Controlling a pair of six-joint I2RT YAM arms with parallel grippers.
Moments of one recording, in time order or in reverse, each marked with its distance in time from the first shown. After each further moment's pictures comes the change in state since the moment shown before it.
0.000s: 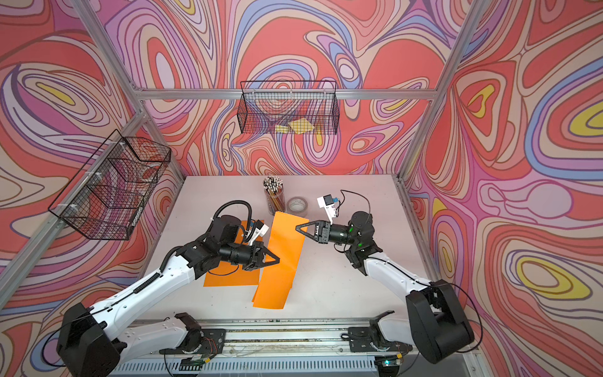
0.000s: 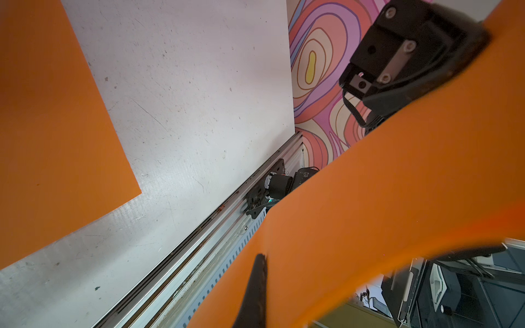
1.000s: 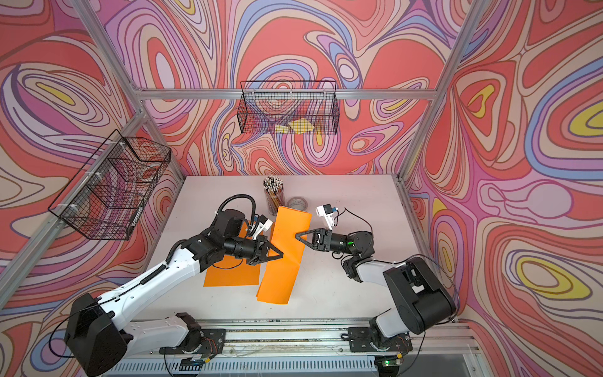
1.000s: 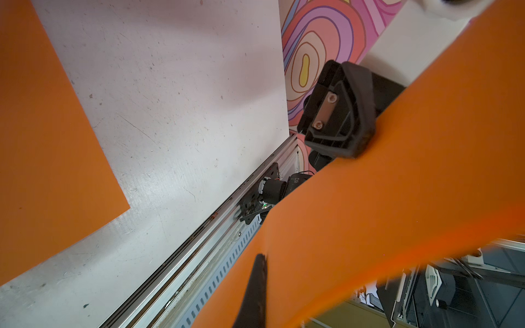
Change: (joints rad) left arm 0.000 0.074 0.067 0.011 0.019 -0.001; right arm 0.036 0.201 -0.151 0.709 -0.007 0.428
